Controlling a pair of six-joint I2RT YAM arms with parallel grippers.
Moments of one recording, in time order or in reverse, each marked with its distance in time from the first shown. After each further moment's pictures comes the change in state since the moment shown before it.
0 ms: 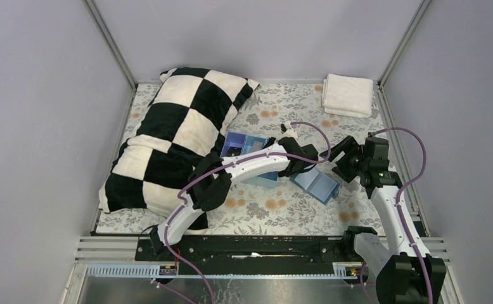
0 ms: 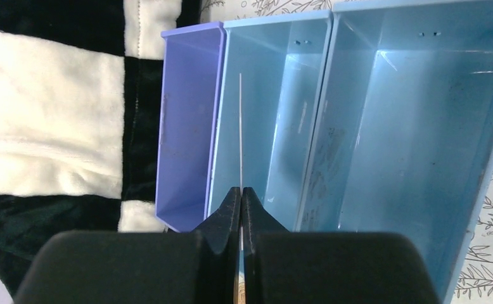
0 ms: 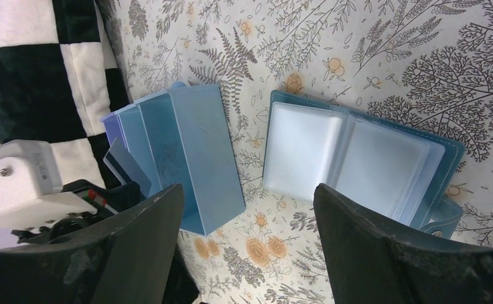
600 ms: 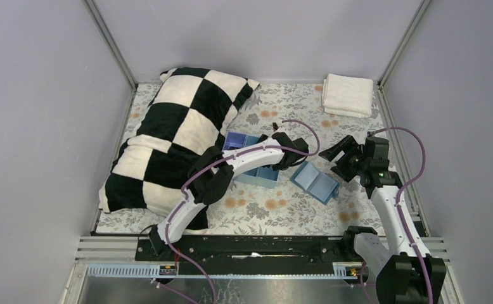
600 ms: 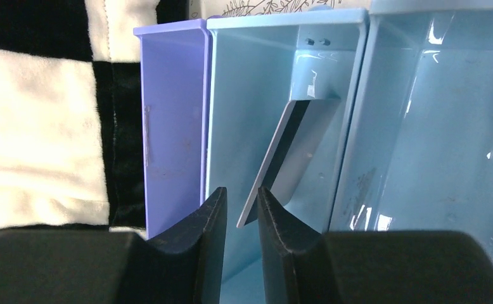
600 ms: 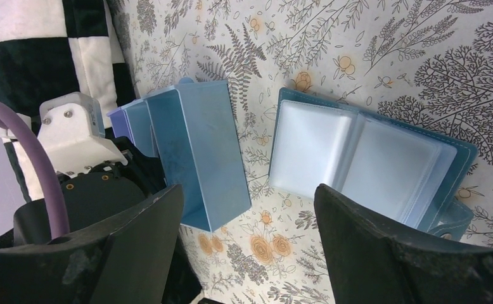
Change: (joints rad) left arm 0.084 0.040 -0.064 0.090 0.068 0.089; right arm 0.000 0.000 0.000 0.012 -0.026 0.000
